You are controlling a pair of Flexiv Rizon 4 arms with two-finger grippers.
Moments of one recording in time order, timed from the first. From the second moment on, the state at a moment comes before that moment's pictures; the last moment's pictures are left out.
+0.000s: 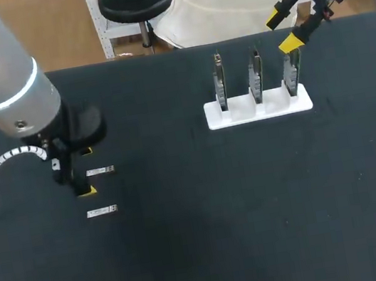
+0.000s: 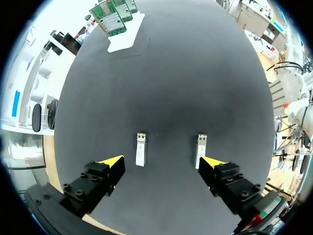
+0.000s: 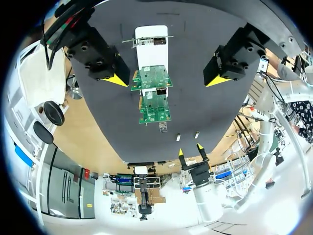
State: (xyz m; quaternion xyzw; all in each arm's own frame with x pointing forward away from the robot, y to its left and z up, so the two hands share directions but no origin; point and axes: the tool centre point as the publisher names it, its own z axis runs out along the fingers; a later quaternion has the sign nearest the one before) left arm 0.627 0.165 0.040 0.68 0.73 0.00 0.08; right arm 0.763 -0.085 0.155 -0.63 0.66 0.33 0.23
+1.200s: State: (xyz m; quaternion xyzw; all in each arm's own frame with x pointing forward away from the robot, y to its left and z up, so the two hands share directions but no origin) left arm 0.649 0.175 -0.002 0.67 0.74 0.01 0.04; right arm 0.763 -0.085 0.155 -0.63 0.66 0.33 0.23
